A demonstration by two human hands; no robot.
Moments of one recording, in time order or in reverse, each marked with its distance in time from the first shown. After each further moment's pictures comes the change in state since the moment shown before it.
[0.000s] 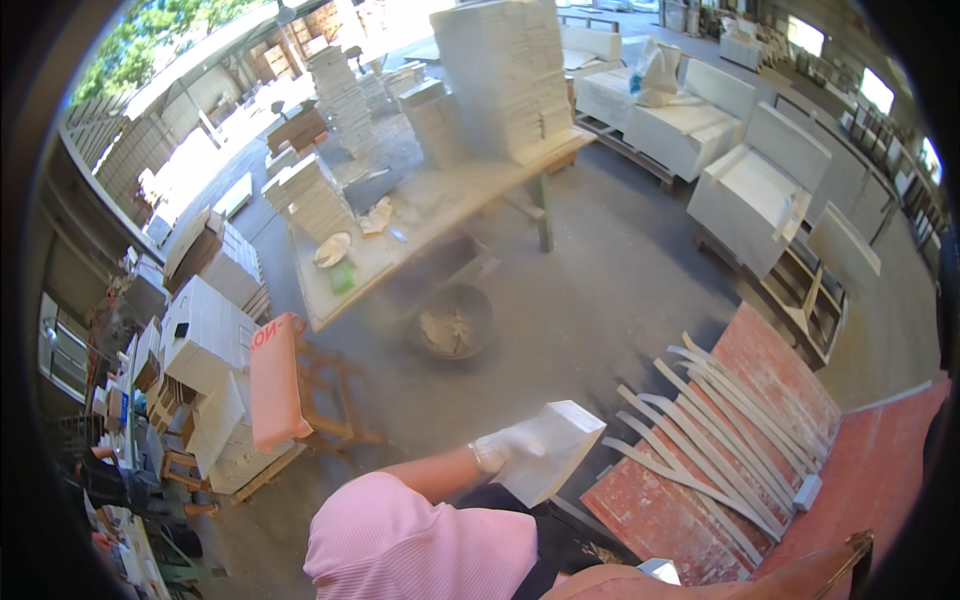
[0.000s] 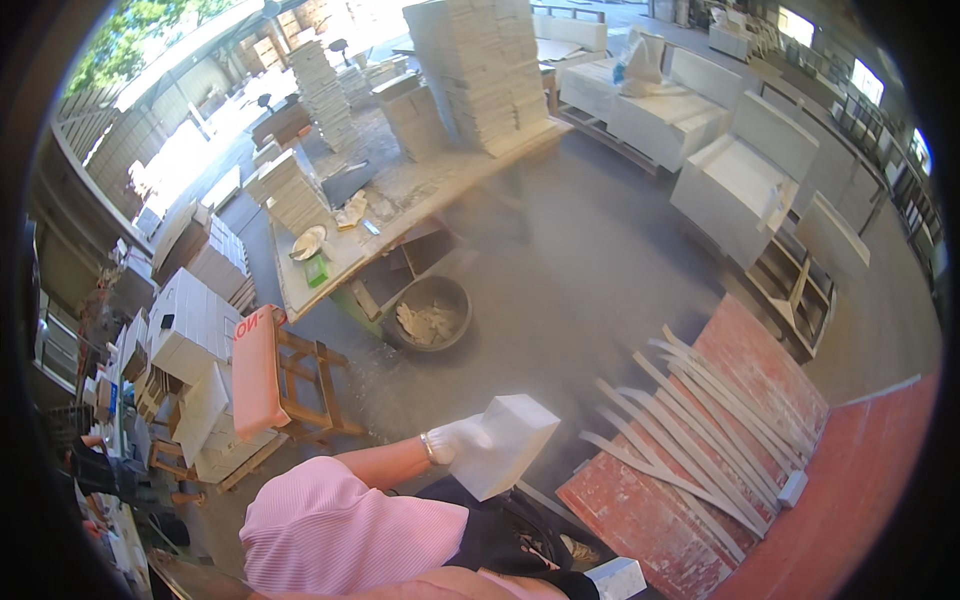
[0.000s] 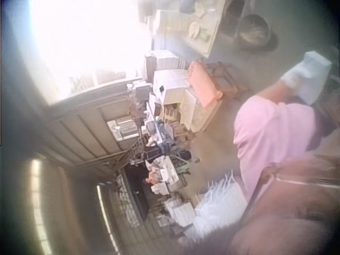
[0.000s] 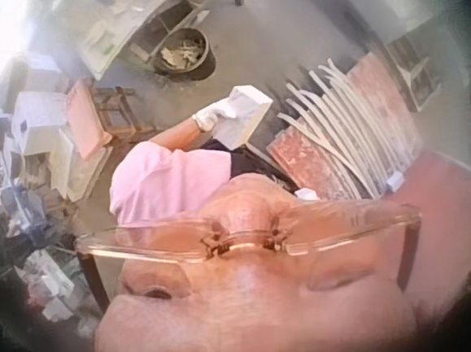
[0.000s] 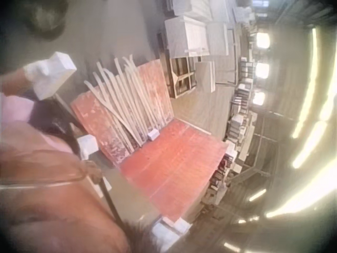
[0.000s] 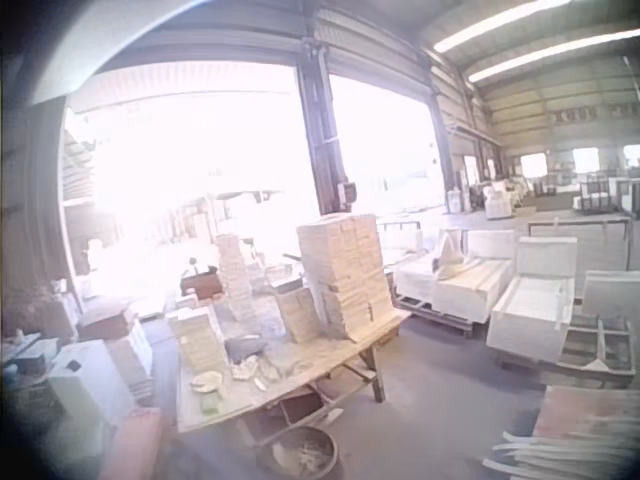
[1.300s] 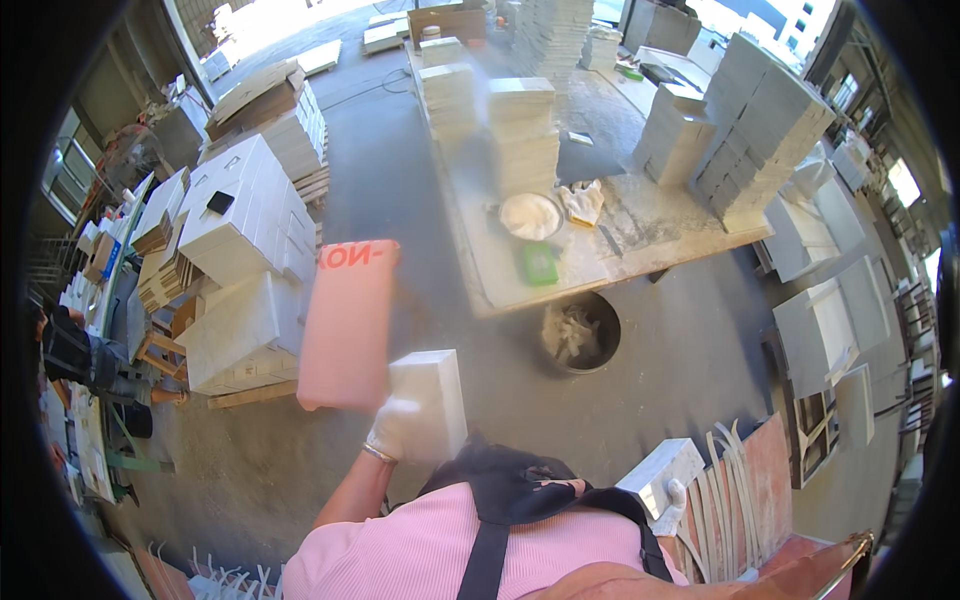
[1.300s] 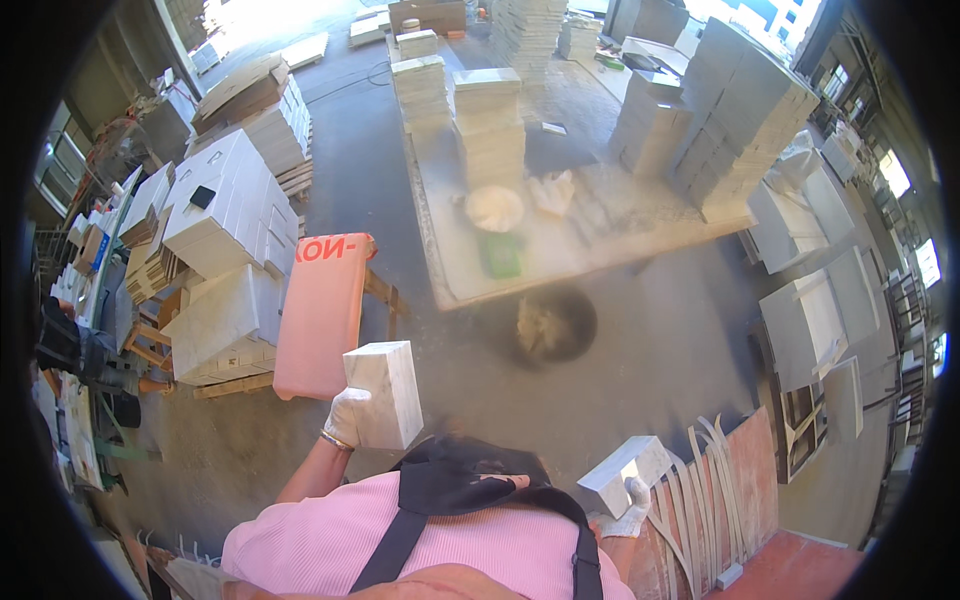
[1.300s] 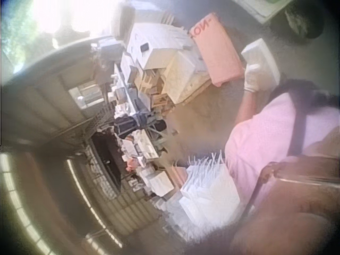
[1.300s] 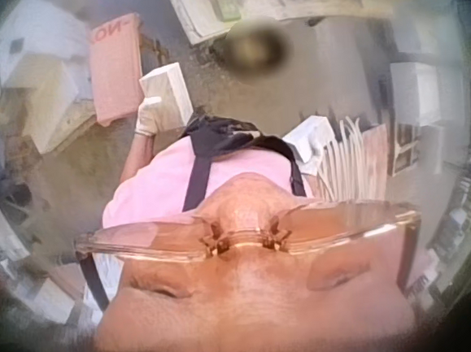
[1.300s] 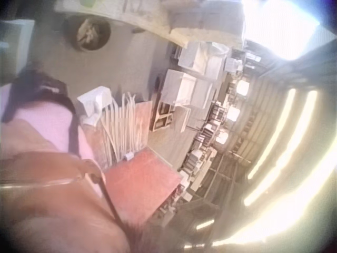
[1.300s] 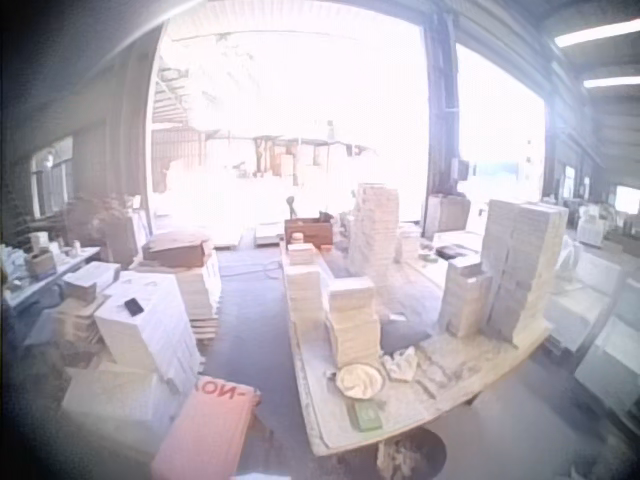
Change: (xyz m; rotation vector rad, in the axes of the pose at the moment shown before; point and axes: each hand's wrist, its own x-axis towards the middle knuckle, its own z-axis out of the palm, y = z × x) left_hand -0.444 0.071 -0.309 -0.570 0.705 0.677; right_hand -0.176 0.121 0.434 -0.094 -0.556 0.299
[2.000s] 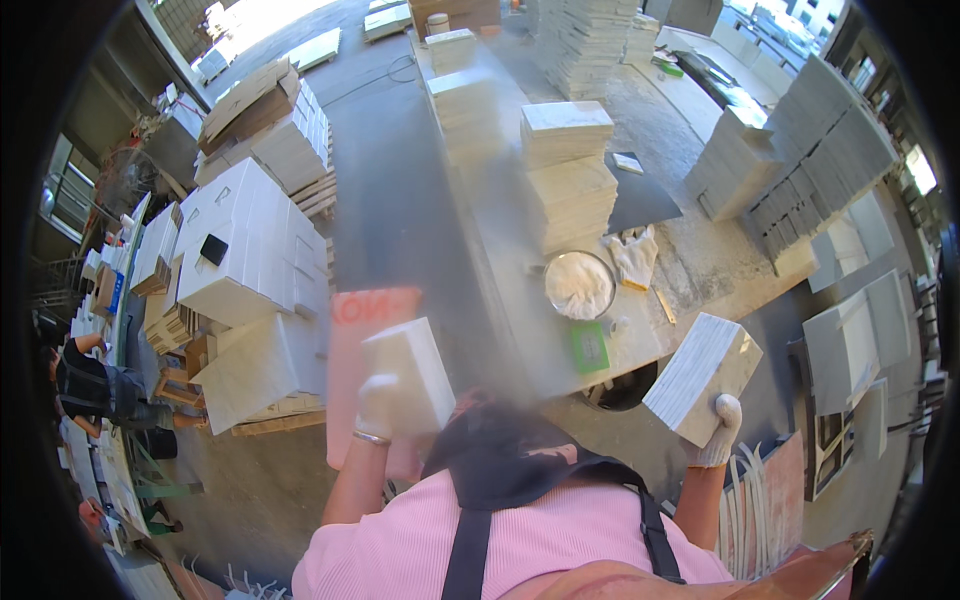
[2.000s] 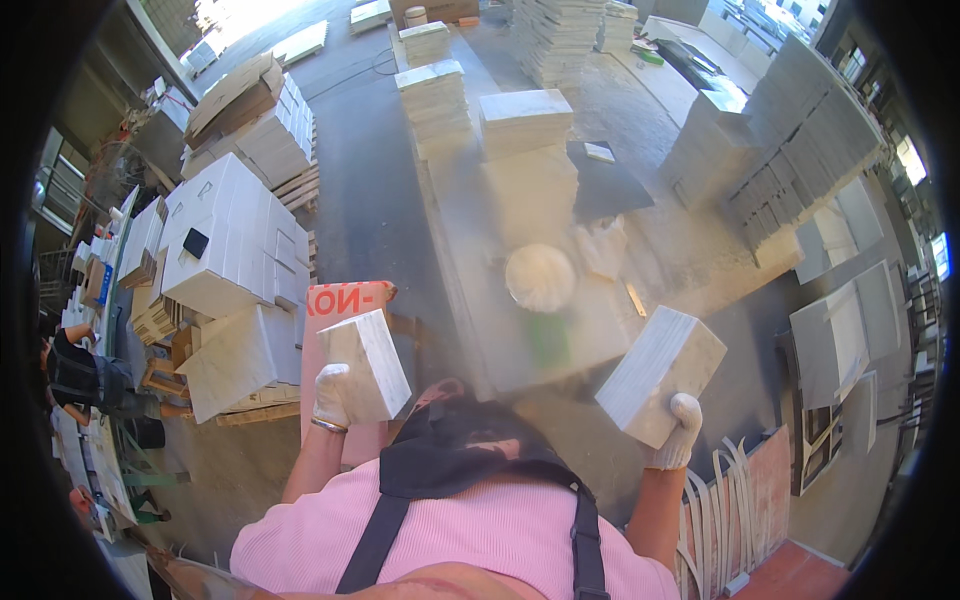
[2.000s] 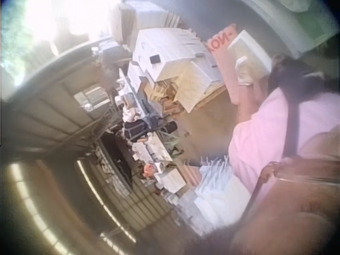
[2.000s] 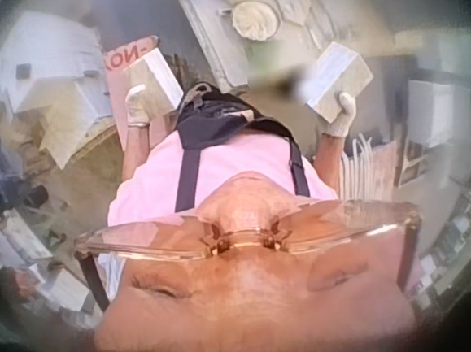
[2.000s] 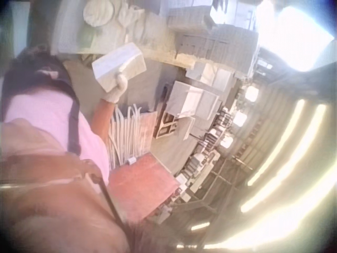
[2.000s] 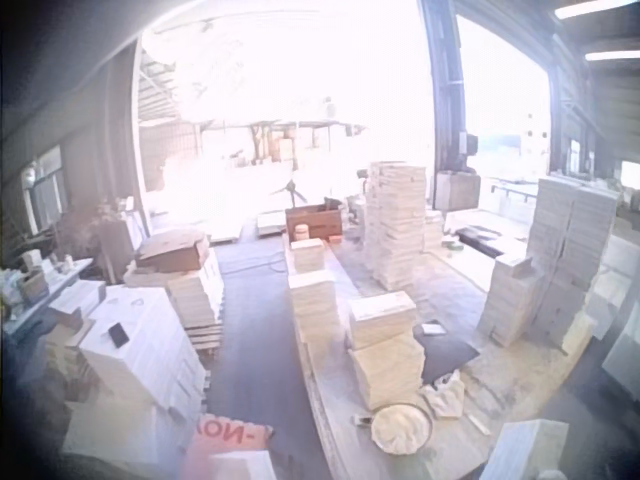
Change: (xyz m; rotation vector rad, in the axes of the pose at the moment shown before) left_hand 0.155 0.186 -0.022 -0.038 0.188 0.095; right_hand 0.164 -0.032 0.334 -0.088 -0.439 -0.205
